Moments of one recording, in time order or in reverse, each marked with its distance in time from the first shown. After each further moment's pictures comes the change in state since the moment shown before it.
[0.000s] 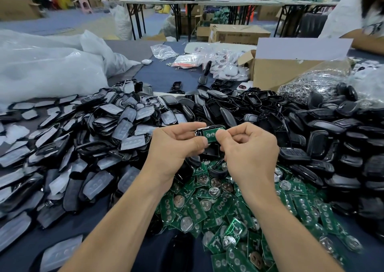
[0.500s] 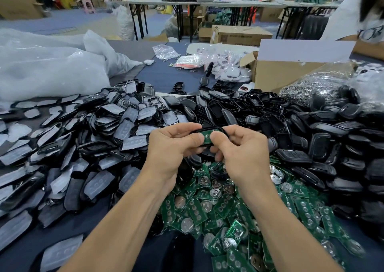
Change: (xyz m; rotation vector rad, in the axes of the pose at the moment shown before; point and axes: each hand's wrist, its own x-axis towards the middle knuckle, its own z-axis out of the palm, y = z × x) left_hand 0.000 0.003 0.004 -0.103 0.132 -0.045; right_hand 0.001 0.002 0.001 0.142 -0.246 0.003
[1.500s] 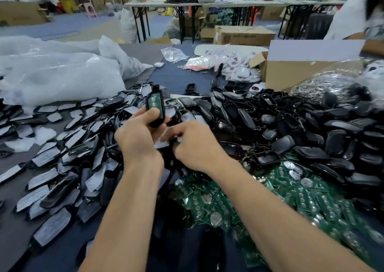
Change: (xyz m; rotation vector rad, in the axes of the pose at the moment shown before) left_hand 0.009 0.050 -0.056 -0.394 0.501 0.009; right_hand 0.013 -0.041 0.103 -0.501 -0.483 -0.248
